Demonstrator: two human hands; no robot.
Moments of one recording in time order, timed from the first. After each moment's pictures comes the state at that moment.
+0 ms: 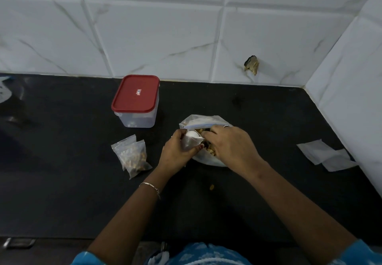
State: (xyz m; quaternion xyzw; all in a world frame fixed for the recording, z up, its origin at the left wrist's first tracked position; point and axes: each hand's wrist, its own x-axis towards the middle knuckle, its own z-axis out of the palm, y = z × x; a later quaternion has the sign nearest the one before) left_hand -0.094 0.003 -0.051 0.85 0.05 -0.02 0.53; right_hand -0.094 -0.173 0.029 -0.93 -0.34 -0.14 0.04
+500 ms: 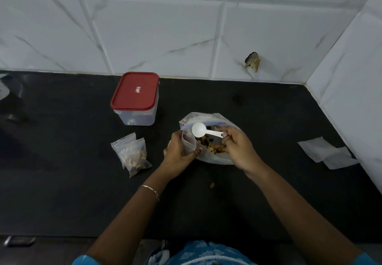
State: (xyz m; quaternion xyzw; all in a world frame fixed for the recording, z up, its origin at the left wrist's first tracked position) left_hand -0.104 0.005 -0.060 0.85 0.02 -0.06 0.52; right_hand -0.092 -0.188 -0.003 -0.86 -0.05 0.06 0.50
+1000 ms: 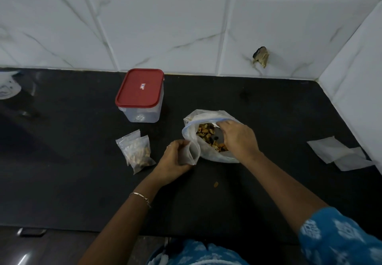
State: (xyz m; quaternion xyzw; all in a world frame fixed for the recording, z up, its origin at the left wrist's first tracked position) left_hand -0.122 0.032 -0.068 0.87 -0.01 -0.11 0.48; right_hand -0.048 -0.188 -0.035 -0.97 -0.21 -0.10 0.09
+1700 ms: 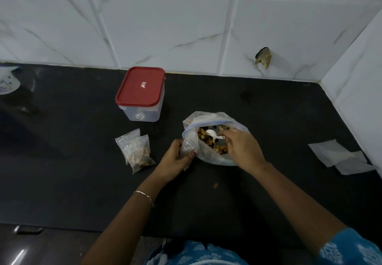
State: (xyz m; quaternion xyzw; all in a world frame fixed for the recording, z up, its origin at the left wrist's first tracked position) left_hand -0.121 0.017 -0.057 0.76 0.07 -0.13 0.63; right_hand -0.062 -0.200 -0.040 -0.96 -0.21 -0.05 0.20
